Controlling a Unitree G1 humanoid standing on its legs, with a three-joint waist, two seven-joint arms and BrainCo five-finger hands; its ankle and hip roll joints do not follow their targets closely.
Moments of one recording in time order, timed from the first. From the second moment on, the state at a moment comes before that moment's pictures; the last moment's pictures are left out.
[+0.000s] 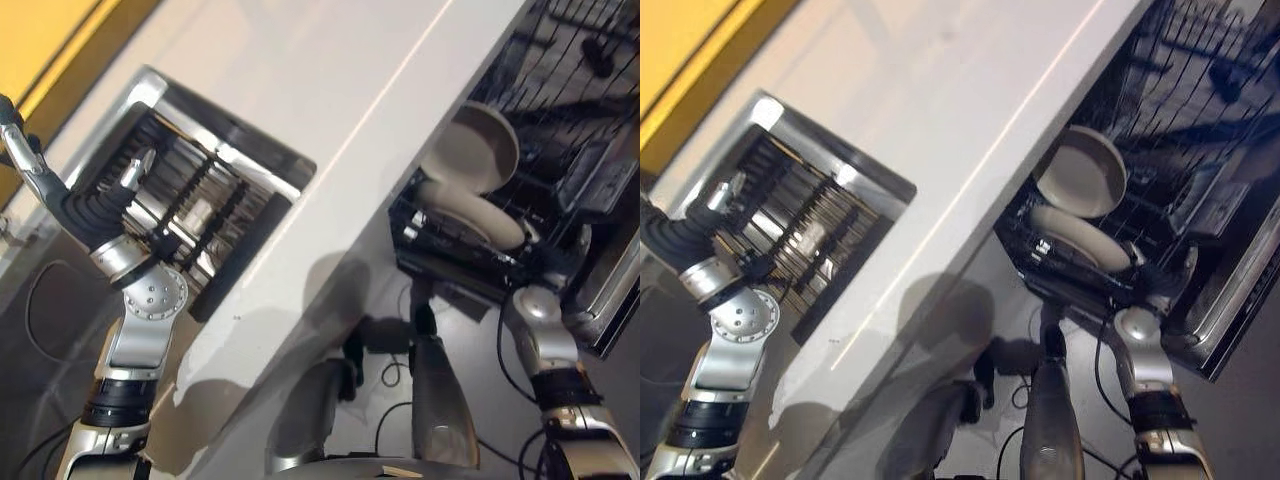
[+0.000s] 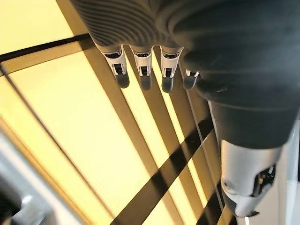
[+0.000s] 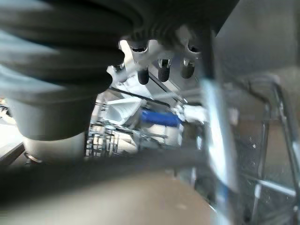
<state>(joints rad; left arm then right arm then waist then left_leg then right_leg) -0.27 0.52 0.02 -0.14 0.14 -0.18 0.97 -0.35 -0.45 -0.05 0.38 0.37 -0.07 -0.76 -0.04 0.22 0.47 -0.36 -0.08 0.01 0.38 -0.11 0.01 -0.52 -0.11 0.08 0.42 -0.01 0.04</state>
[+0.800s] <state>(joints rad) -0.33 0.52 -0.02 -0.13 0.14 -0.12 0.98 -0.58 -0.42 0.02 0.45 0.54 -0.12 -0.51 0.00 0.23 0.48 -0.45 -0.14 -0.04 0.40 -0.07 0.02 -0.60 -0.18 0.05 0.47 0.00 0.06</state>
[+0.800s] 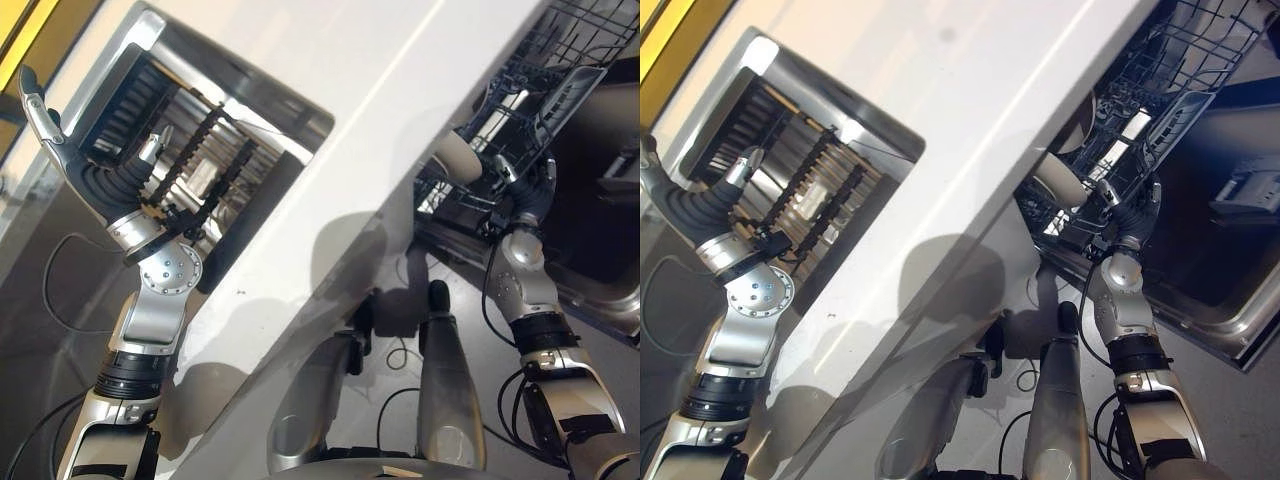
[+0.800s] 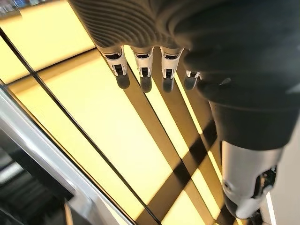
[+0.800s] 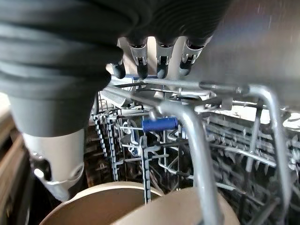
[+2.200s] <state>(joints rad) -0.34 0.62 -0.02 -0.13 0.06 -0.16 0.90 -0.61 -0.48 0.12 0.28 0.16 0.26 -0.91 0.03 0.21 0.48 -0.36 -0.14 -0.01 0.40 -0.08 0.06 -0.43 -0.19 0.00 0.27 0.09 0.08</state>
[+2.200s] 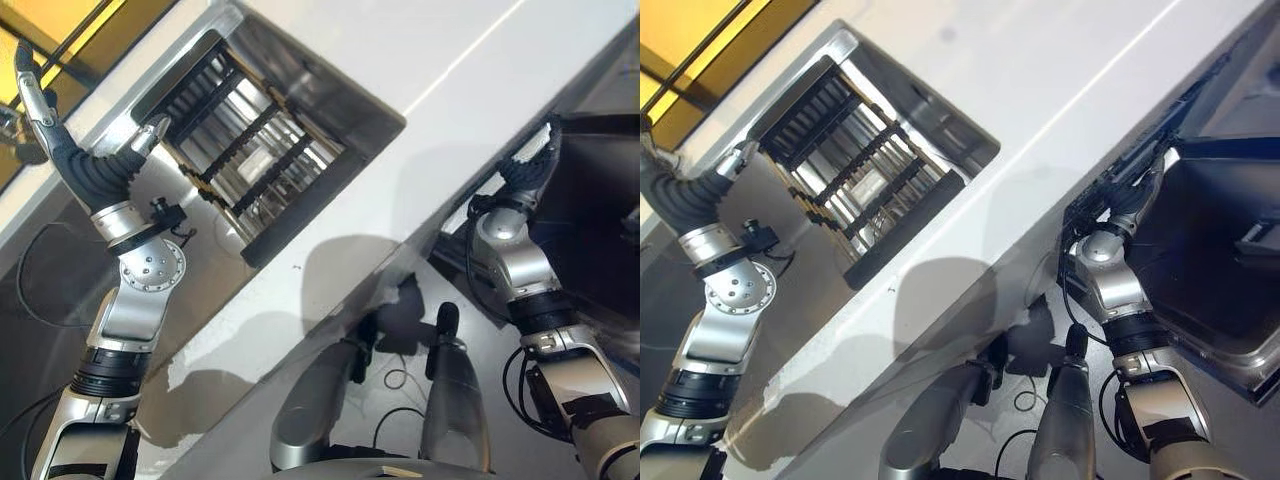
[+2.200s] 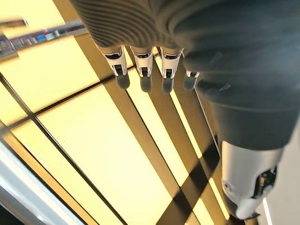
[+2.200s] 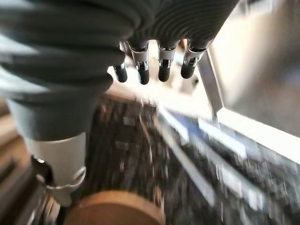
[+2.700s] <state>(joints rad) -0.12 0.58 0.01 -0.19 0.10 -0.19 0.89 -0.11 -0.35 0.00 0.10 0.11 0.22 -1.03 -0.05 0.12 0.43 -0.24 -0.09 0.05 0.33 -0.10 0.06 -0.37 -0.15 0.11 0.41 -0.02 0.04</state>
